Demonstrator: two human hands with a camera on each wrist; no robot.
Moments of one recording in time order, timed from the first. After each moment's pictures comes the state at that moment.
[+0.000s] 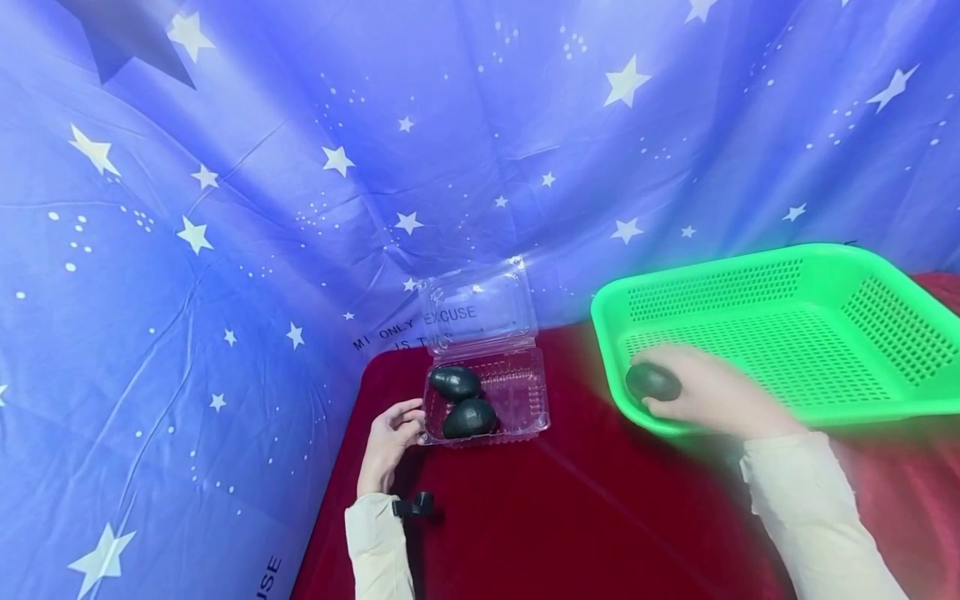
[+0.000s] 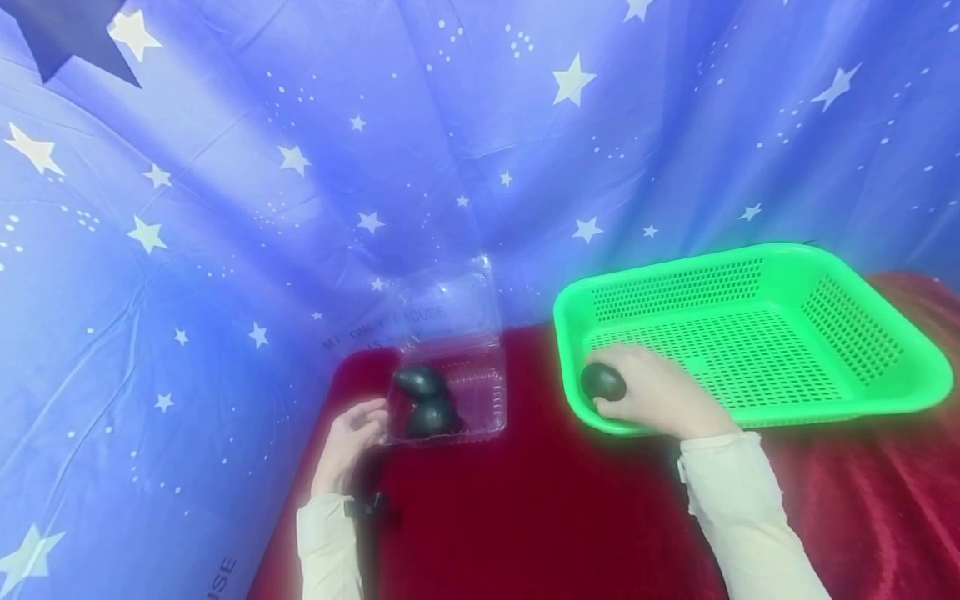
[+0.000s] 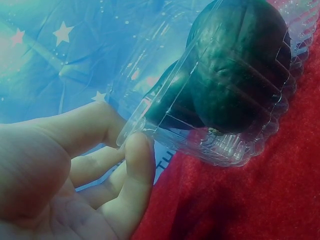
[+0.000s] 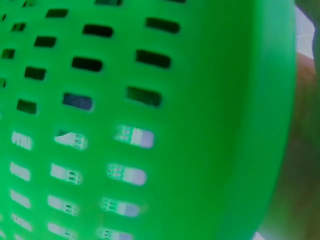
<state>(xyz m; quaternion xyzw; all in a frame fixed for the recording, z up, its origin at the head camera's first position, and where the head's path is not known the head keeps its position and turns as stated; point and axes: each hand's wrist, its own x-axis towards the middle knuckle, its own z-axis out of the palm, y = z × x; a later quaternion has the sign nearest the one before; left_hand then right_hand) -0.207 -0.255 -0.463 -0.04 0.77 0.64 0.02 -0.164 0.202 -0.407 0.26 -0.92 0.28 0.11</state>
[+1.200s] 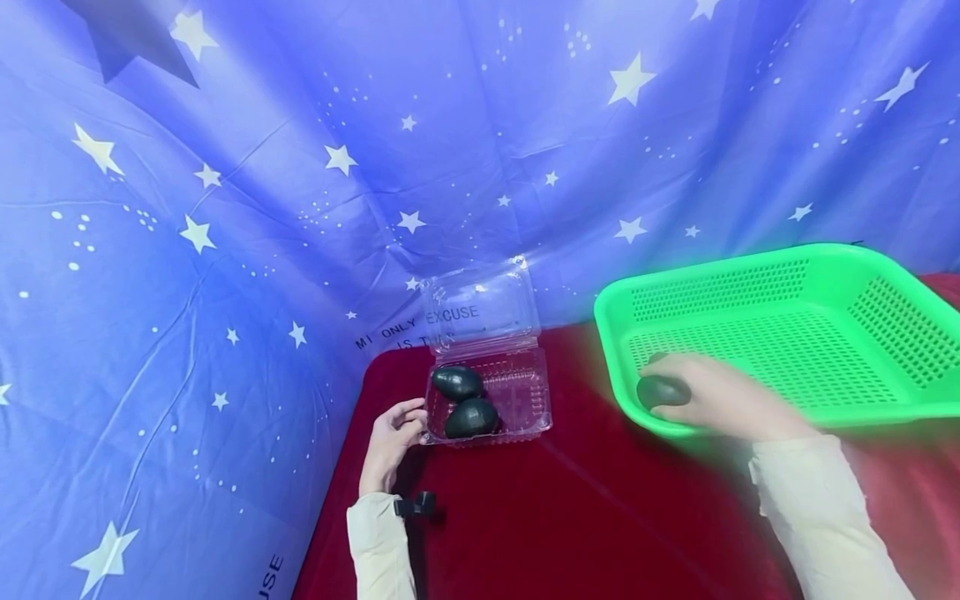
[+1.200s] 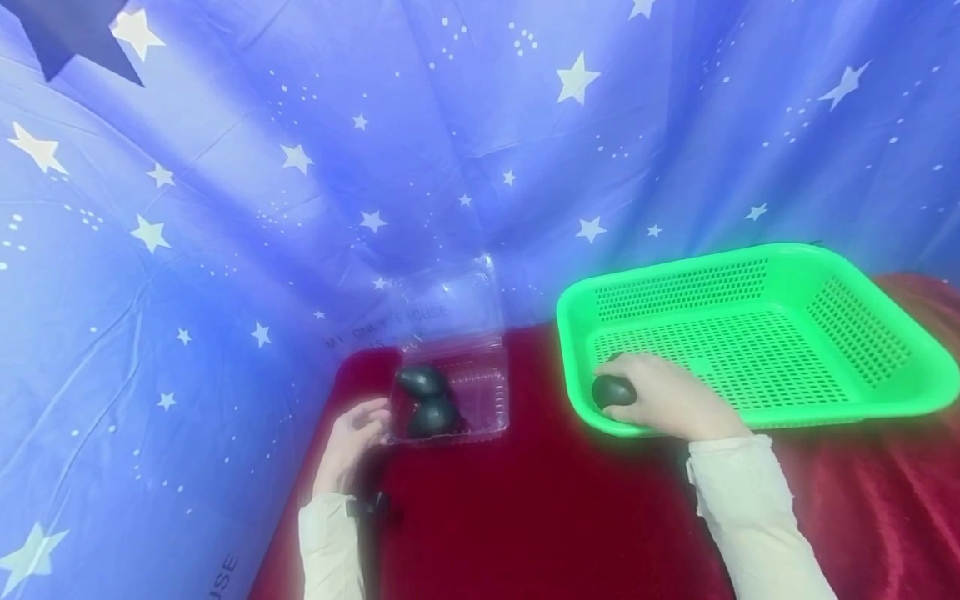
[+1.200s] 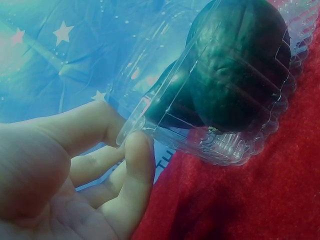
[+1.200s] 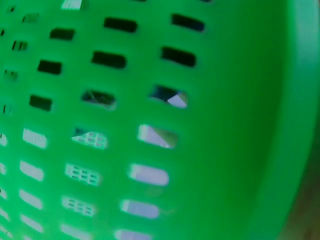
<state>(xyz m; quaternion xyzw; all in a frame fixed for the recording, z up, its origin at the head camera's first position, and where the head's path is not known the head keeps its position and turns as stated) -0.207 -0.255 -0.464 -0.04 0.76 0.64 0.02 -0.165 0.210 -0.414 0.27 -0.93 0.25 0.08</state>
